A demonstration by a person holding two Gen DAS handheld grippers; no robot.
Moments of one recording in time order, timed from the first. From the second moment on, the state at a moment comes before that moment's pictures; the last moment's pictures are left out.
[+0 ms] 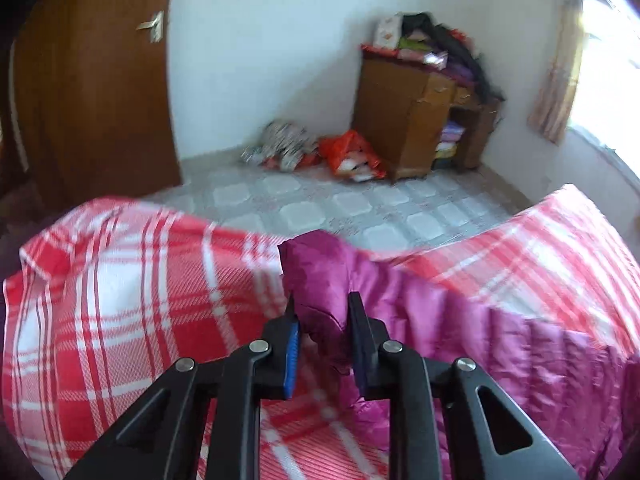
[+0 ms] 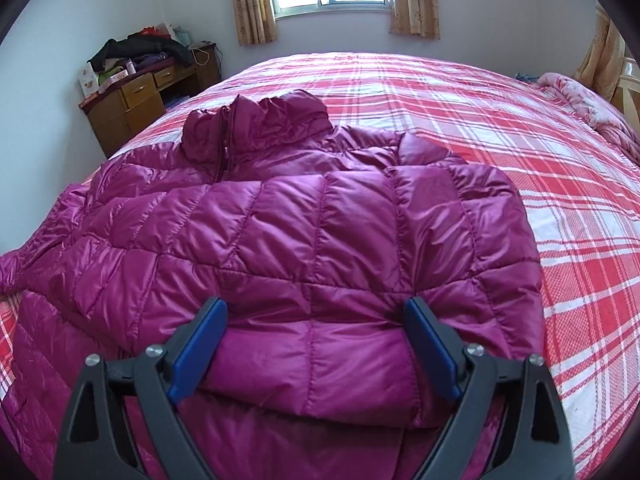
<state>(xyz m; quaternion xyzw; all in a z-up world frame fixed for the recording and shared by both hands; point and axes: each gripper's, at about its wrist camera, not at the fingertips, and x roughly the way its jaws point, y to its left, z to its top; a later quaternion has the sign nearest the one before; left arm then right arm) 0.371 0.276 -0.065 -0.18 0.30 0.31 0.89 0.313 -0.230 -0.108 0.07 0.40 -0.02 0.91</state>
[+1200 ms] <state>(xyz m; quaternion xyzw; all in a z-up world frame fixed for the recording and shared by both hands) 0.303 0.164 -0.056 -0.16 0.30 0.05 0.94 0.328 -0.174 -0.062 0.12 0.35 0.09 0.92</state>
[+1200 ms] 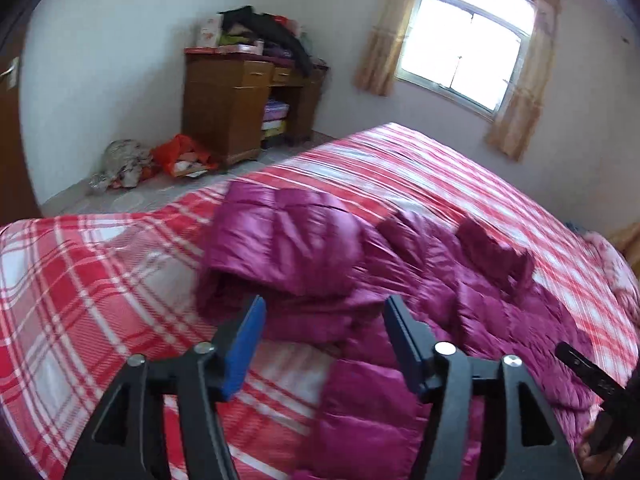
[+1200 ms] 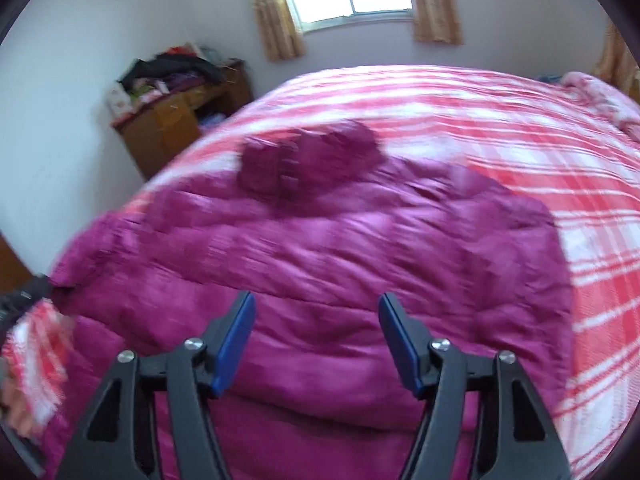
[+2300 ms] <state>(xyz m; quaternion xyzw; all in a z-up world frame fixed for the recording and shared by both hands) 0.285 0.223 -0.069 -0.19 0.22 0.18 0.94 0.352 -0.060 0.029 0.06 0.29 0.26 0.92</state>
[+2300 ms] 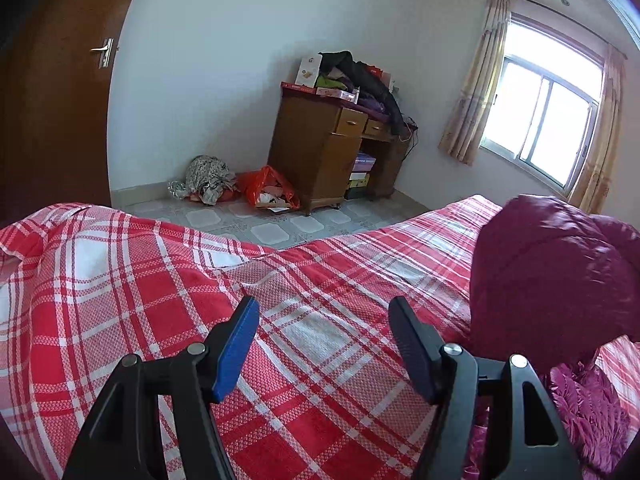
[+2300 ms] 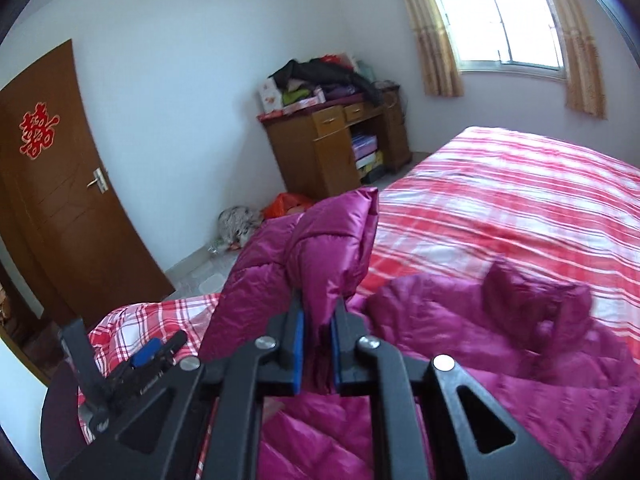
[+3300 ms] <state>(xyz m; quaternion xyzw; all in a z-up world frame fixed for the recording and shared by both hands) 0.397 0.058 -0.114 0.00 0.38 0.14 0.91 0.300 -0.237 -0.096 0.15 0.41 0.13 0.89</state>
